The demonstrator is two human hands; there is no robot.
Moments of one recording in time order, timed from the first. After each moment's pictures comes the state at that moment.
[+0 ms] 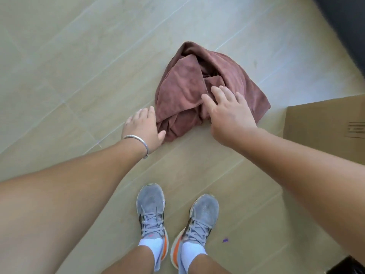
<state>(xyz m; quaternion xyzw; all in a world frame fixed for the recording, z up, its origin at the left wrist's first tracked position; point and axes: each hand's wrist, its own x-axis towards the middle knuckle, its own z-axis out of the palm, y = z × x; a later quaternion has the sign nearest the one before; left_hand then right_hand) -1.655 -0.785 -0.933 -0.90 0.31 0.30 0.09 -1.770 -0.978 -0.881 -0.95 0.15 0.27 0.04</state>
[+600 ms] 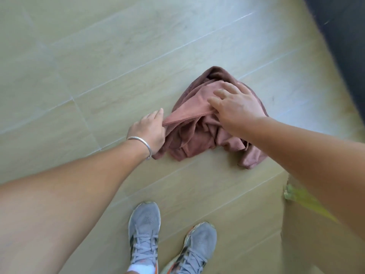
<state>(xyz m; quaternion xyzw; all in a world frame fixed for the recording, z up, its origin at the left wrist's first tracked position) -1.603 -0.768 -0.974 -0.92 0.25 0.31 -0.04 -1.669 -0.996 -0.912 -0.97 0.01 0.23 -0.01</state>
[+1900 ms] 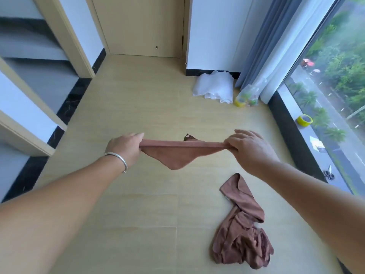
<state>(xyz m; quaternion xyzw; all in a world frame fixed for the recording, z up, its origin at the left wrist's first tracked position) -1.434 -0.426 -0.421 -1.00 0.03 0.03 -0.04 -1.462 -0.783 -0.366 -0.98 -0.18 -0.01 0.05</state>
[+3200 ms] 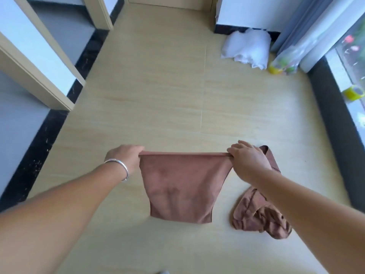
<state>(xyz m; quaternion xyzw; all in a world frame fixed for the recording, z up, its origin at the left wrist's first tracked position) -1.568 -0.314 -0.573 -0.98 -0.04 0.21 -0.01 -1.545 -0.663 -0.550 -0.98 -0.13 0.16 -0.01</state>
